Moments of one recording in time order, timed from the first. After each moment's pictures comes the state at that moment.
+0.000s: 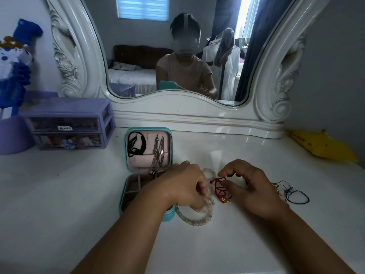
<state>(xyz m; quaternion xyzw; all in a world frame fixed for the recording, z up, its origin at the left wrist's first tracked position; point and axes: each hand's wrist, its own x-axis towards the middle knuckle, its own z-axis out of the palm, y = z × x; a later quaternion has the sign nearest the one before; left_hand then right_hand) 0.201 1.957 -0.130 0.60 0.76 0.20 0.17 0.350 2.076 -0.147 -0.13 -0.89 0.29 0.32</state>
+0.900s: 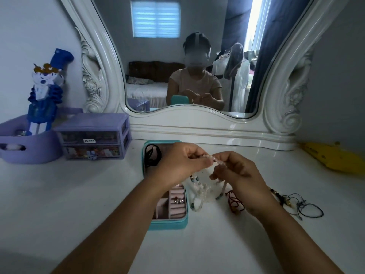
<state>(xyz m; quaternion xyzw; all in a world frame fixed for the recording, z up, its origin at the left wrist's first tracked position) 0.188 1.938 -0.084 0.47 0.67 0.55 0.20 0.313 2.041 -0.108 -0.12 -0.75 0.56 0.33</state>
